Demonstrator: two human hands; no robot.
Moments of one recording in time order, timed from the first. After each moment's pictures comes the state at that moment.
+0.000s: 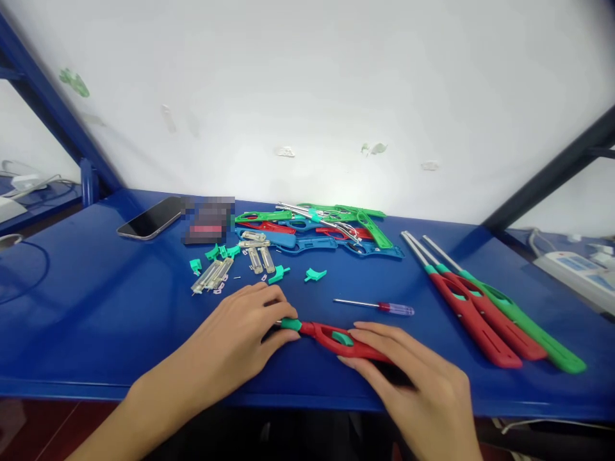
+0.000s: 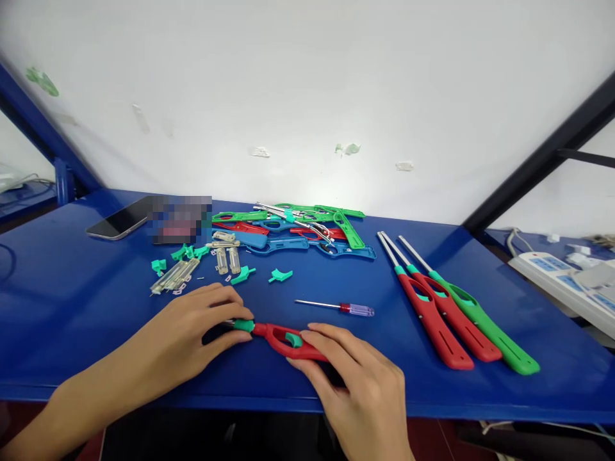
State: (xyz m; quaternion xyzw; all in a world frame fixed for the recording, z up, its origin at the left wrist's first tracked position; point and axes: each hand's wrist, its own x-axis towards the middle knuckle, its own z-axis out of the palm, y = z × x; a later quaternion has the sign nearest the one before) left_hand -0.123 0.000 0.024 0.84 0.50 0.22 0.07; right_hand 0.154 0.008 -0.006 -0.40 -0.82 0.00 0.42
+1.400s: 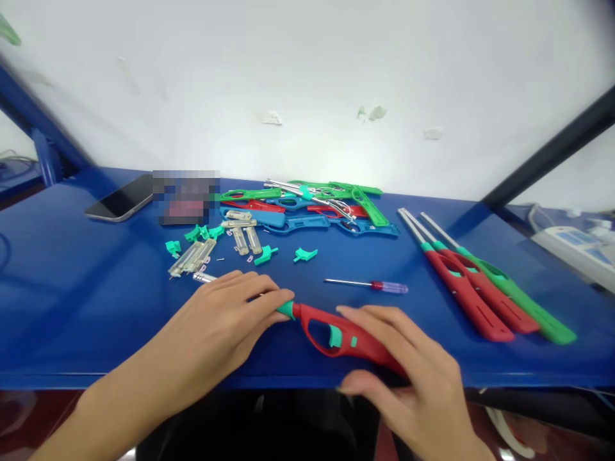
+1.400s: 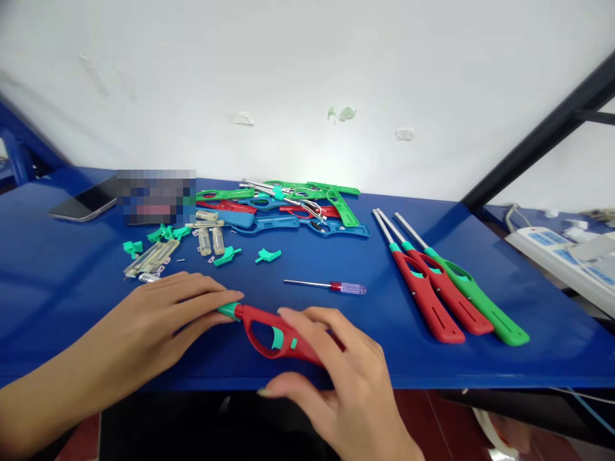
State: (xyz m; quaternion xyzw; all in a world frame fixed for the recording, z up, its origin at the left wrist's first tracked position) left_hand -0.124 -0.004 0.024 0.88 0.42 0.23 -0.02; right_hand 0.161 0.002 0.003 -0.37 -0.84 0.04 0.38
